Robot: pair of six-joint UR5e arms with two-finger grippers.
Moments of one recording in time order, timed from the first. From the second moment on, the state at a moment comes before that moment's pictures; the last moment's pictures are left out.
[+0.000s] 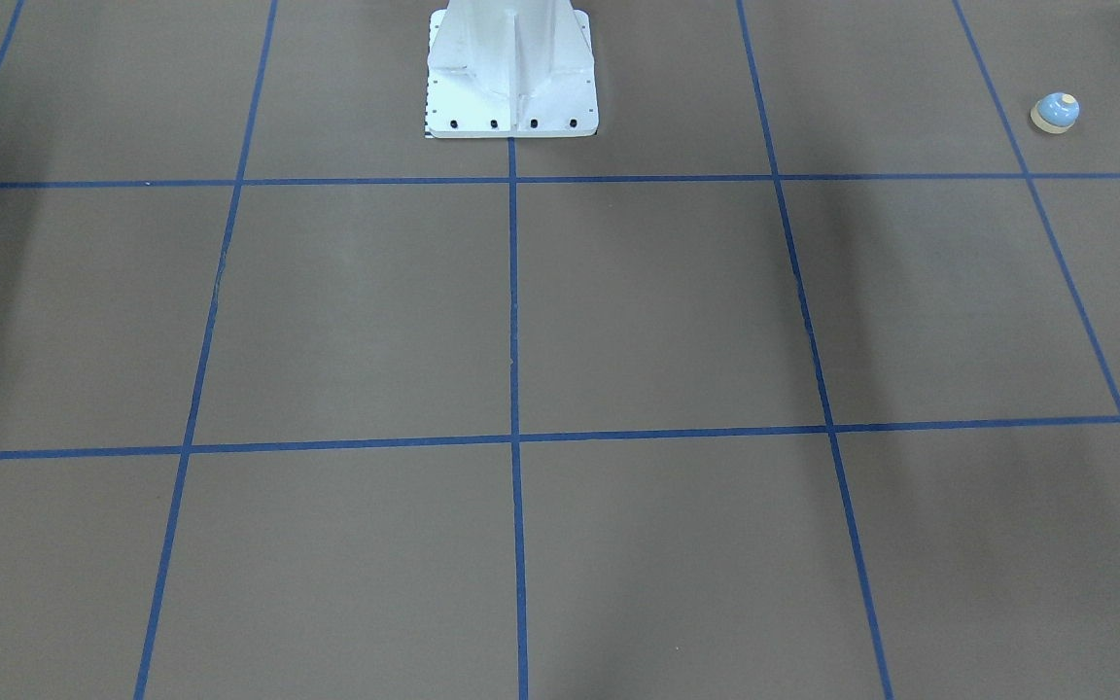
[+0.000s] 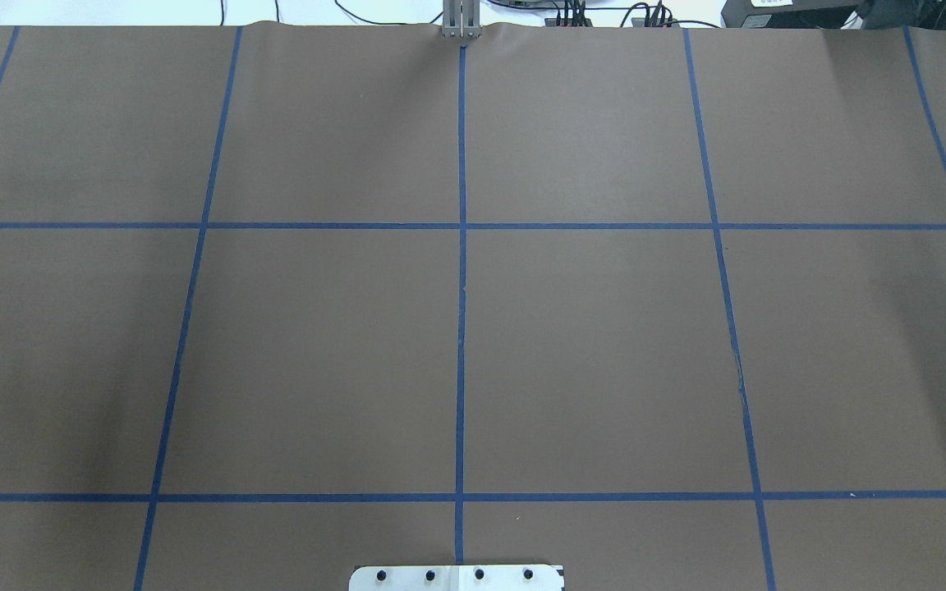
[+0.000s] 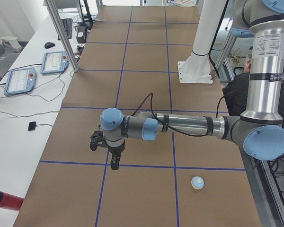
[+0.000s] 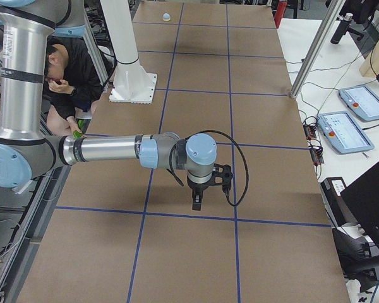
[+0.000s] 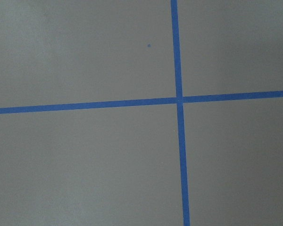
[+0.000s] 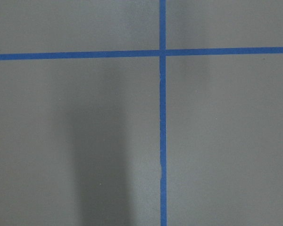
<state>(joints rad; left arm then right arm) -1.54 -1.57 -1.62 -1.60 -2.28 -0.02 1.57 -1.73 1.83 -1.66 2.38 0.03</state>
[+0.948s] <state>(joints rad) -1.53 -1.58 -1.77 -1.49 -2.26 -0.02 1.58 -1.72 1.83 -1.66 2.38 0.03</state>
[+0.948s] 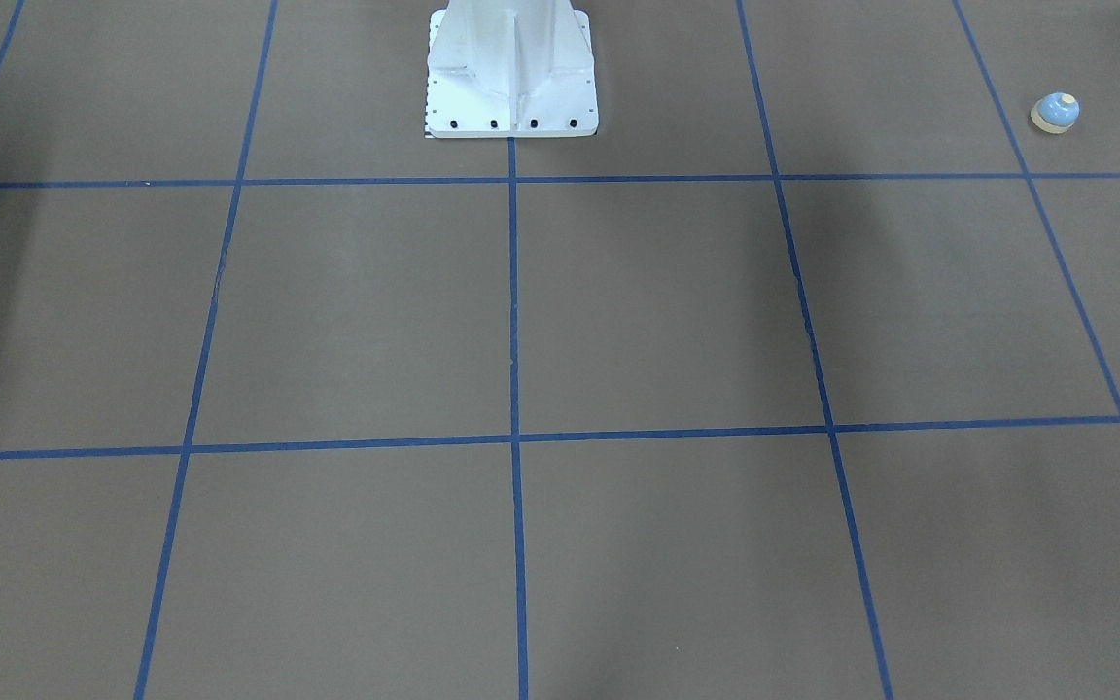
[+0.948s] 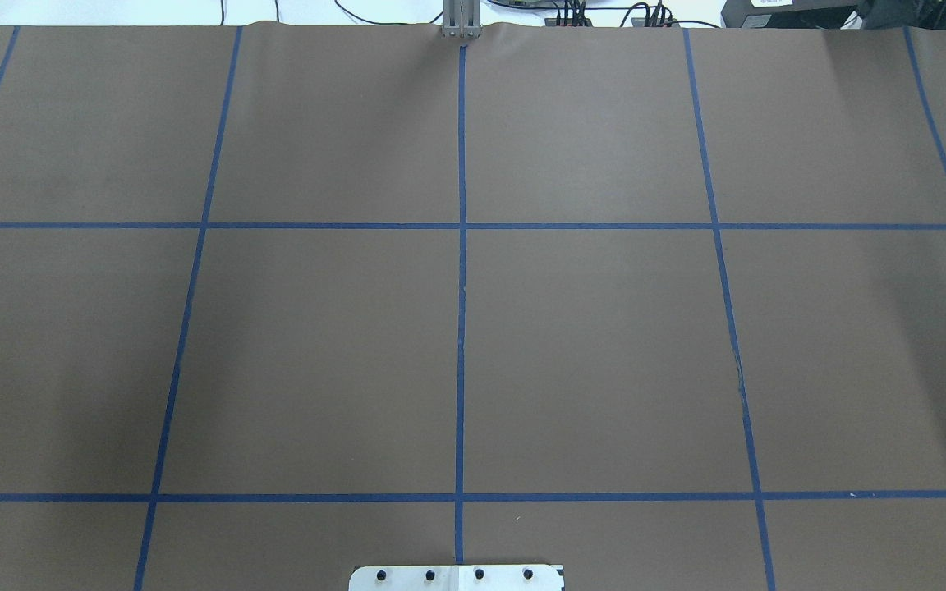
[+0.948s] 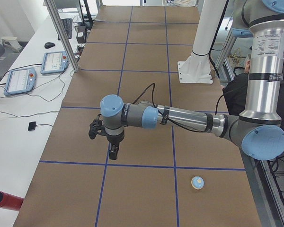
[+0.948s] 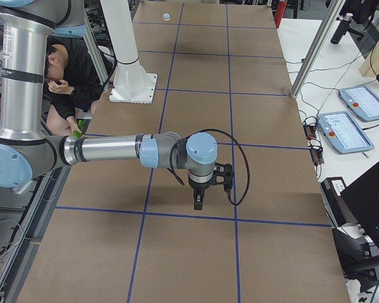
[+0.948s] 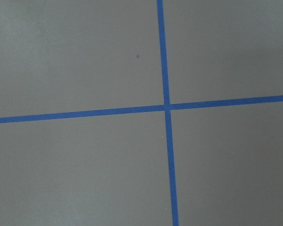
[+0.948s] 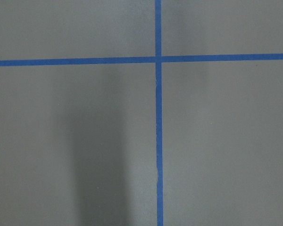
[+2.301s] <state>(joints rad) -1.00 -1.57 -2.31 -1.15 -1.84 -0.87 1.58 -1.73 1.83 -1.65 2.39 0.03</state>
